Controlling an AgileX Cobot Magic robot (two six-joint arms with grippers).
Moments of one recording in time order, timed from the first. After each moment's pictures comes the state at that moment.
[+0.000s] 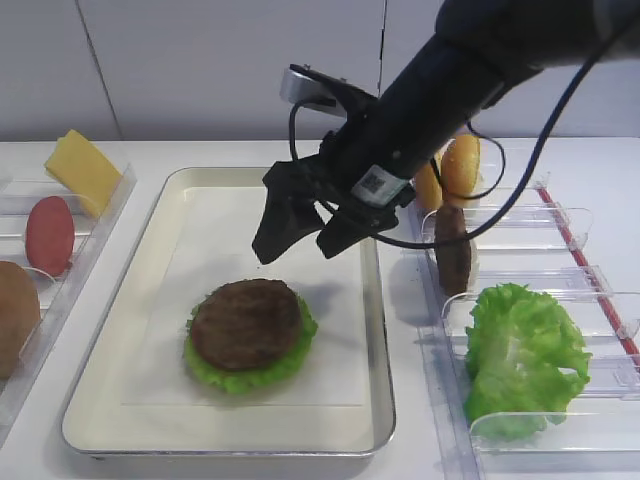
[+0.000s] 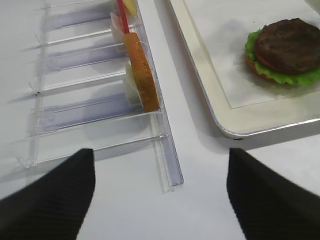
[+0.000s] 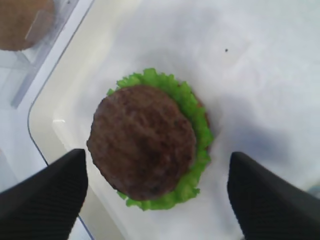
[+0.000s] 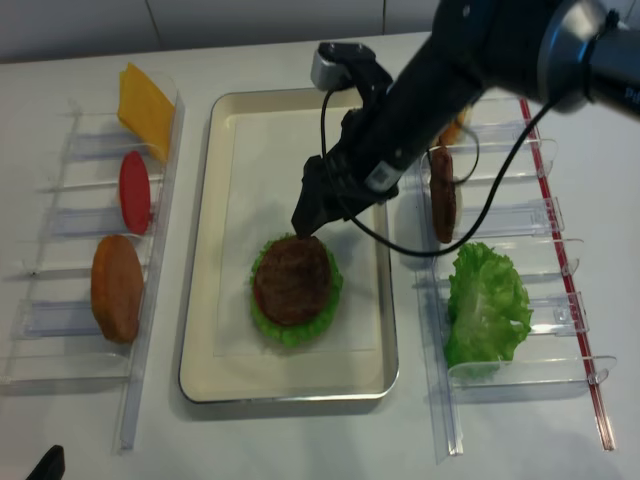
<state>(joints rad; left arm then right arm) -0.11 -0.02 -0.49 -0.01 1.19 0.05 0.47 1.86 -1.35 0.82 0.99 -0.55</state>
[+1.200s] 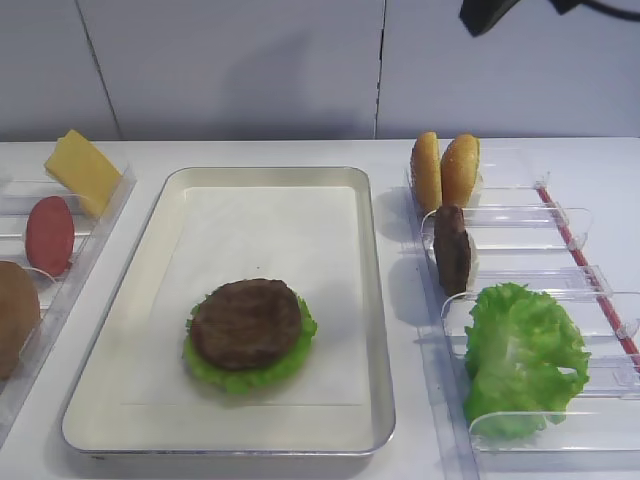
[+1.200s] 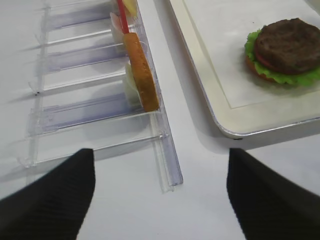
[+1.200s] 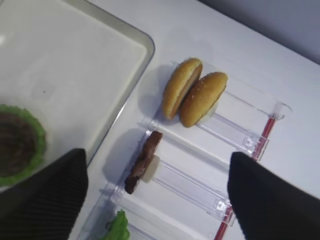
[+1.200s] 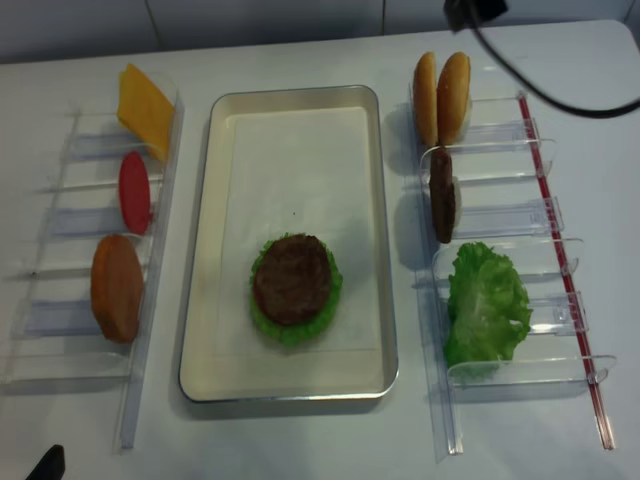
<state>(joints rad) -0.11 -0.02 -0.49 -0.01 1.19 0.05 0.34 1.51 -1.67 0.11 1.25 -0.15</state>
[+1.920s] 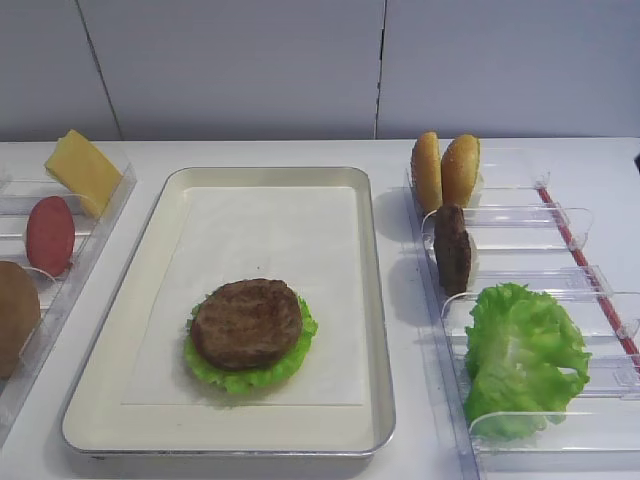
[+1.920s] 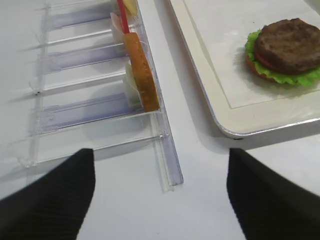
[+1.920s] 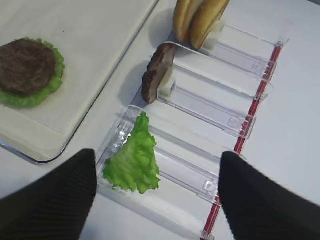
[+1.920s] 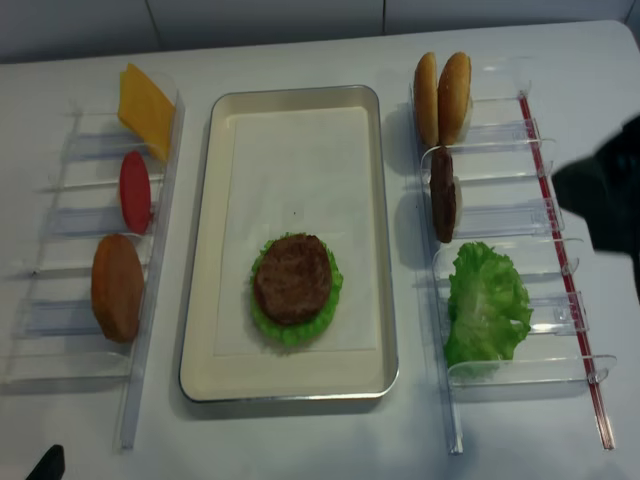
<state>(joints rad) -0.11 -0.02 -0.49 -0.01 1.19 0.05 0.32 0.85 -1.00 0.15 1.11 -0.15</state>
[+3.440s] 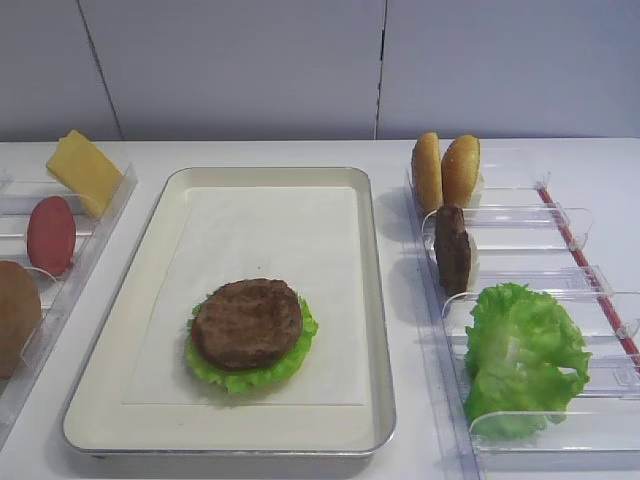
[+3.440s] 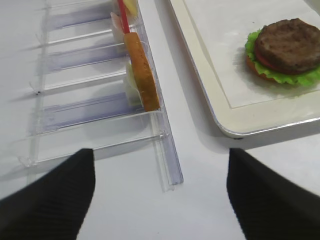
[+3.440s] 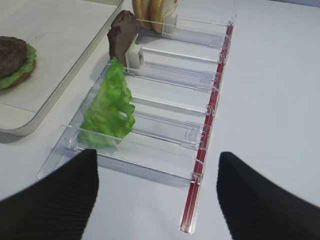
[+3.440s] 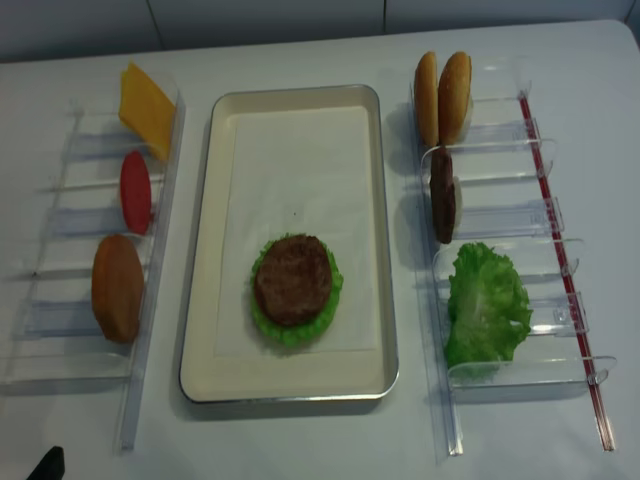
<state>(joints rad) -0.11 -0.02 -0.49 -0.01 1.19 0.05 0.32 -0.02 -0.47 0.02 1.13 0.05</state>
